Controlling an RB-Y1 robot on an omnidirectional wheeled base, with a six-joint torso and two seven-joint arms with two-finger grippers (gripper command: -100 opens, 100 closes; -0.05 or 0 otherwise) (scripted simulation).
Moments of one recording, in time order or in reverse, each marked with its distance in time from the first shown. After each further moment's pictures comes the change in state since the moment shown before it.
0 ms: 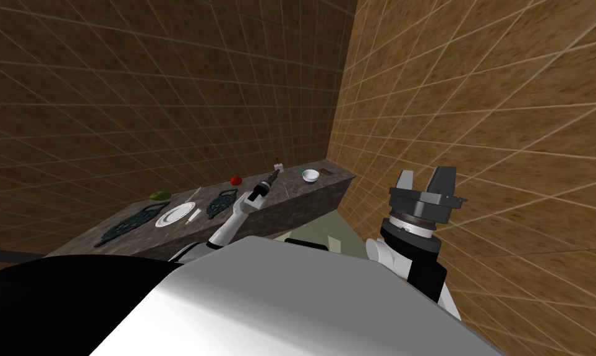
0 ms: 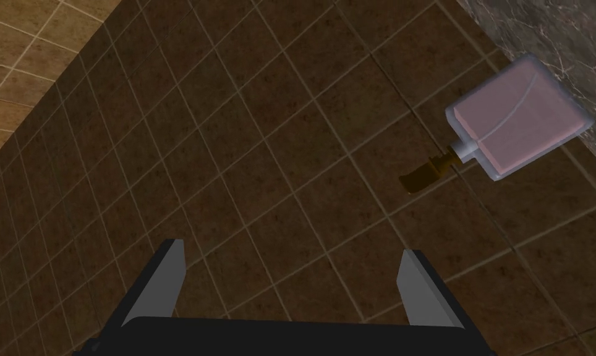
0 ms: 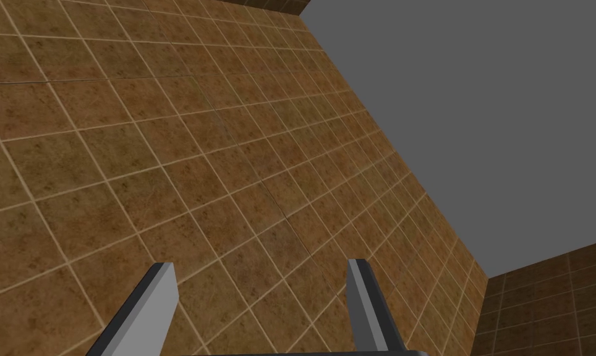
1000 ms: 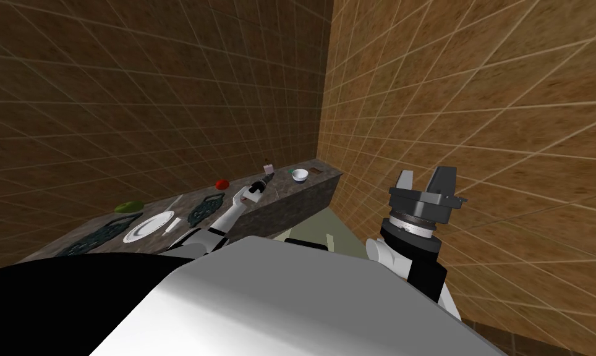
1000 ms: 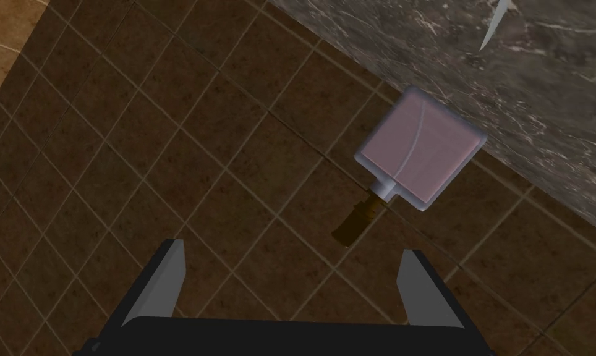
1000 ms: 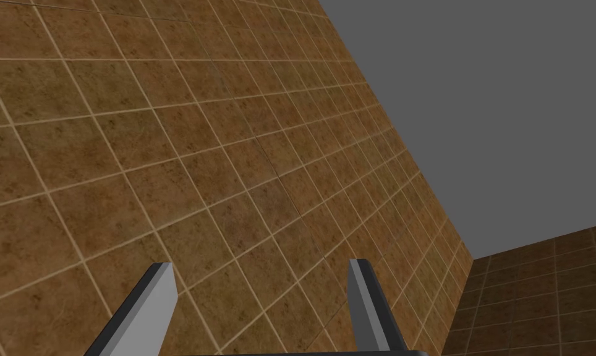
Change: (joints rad) left arm -0.148 0.090 -0.010 0.262 0.016 0.210 -0.105; right arm 0.000 0.000 0.000 0.000 0.000 0.000 0.000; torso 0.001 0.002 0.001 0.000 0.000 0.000
